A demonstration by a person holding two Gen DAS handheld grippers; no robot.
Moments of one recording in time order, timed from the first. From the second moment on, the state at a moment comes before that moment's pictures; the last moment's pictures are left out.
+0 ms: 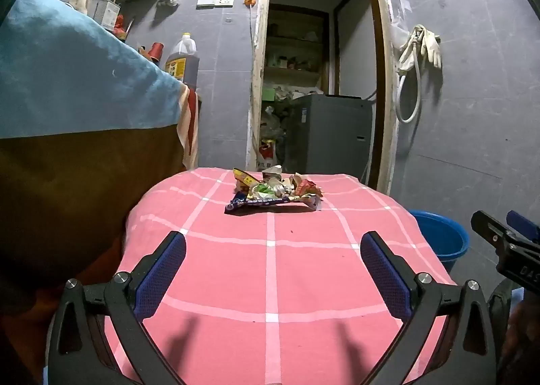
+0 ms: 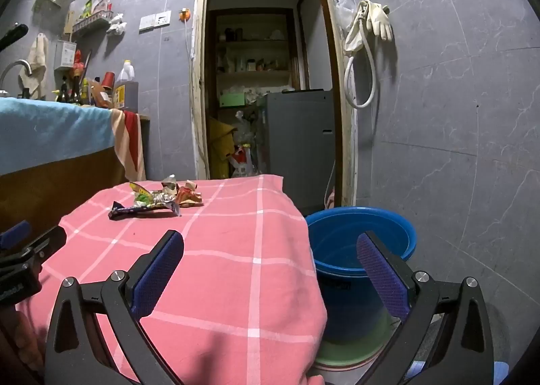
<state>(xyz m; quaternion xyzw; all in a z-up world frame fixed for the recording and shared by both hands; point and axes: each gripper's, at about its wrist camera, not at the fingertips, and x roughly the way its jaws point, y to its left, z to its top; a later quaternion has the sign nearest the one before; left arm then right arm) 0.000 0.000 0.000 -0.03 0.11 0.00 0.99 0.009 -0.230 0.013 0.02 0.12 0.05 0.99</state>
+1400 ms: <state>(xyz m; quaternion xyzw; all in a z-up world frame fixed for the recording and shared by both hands) 0.003 0.003 0.000 -0.04 0.12 0.00 0.99 0.010 -0.229 0.012 0.02 0.12 0.05 0.99</state>
